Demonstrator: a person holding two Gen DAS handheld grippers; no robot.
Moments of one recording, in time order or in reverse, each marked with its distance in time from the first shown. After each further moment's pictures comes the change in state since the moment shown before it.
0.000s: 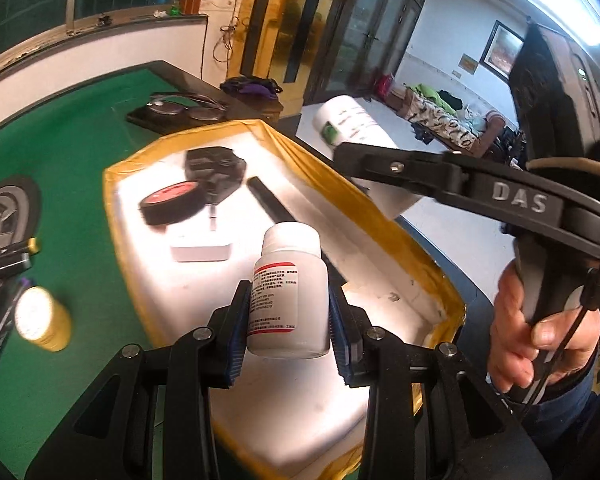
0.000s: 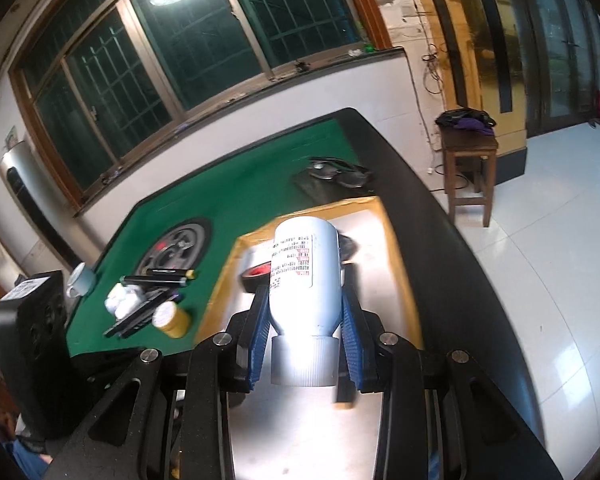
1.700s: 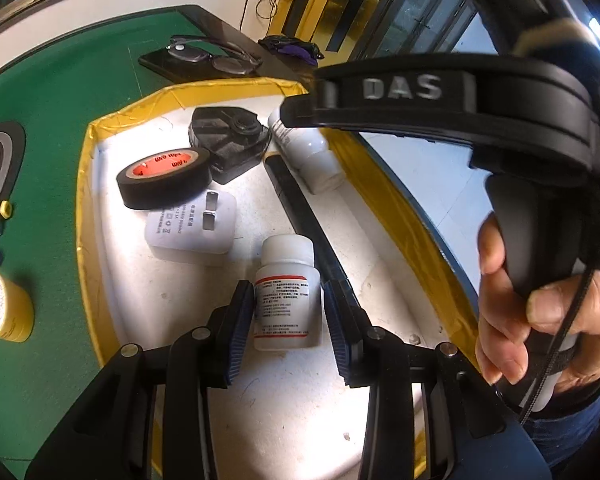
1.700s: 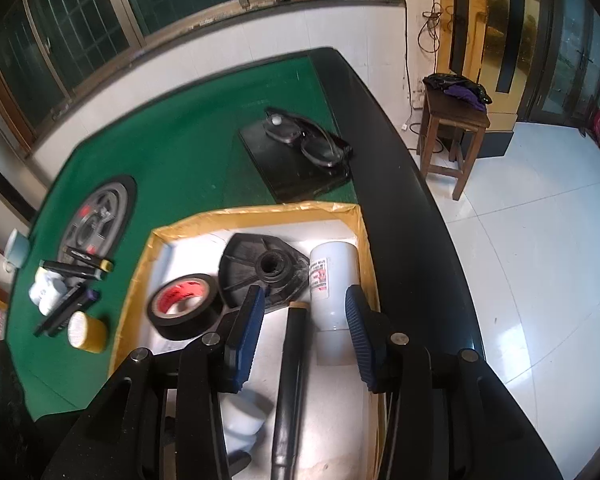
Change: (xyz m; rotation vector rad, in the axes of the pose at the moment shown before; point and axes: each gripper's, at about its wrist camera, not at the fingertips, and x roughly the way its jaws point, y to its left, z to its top) left arm 0.032 0.003 0.012 -0.182 0.130 0.049; right arm 0.087 -0.015 0.062 -0.093 0.257 -0.156
